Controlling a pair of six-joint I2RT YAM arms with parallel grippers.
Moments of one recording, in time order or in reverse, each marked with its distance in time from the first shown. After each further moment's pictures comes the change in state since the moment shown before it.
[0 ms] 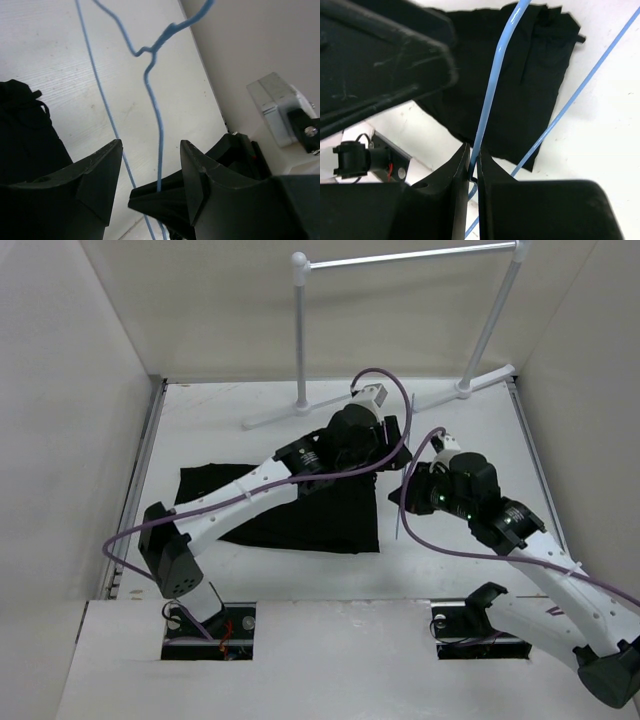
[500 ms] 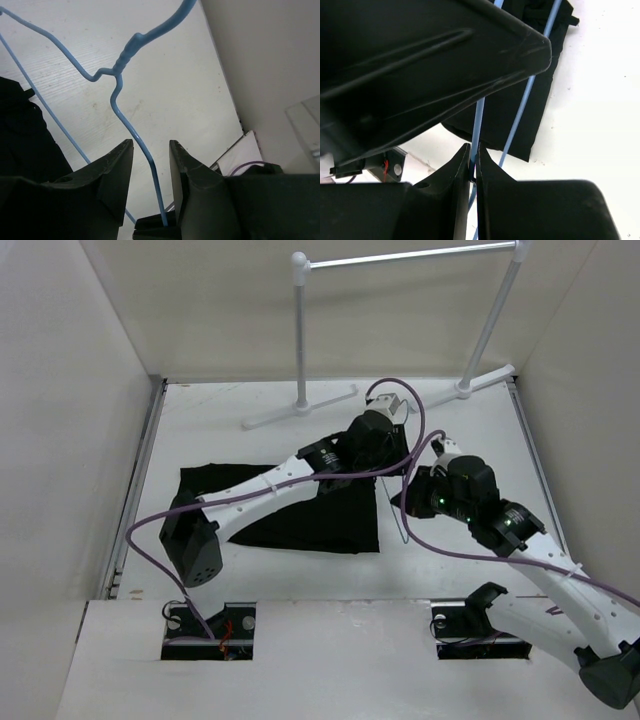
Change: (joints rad) left arm -0.020 0.123 0.033 0.031 -0.001 0.004; right arm 0.018 -0.011 -0.017 -0.039 0.031 0.021
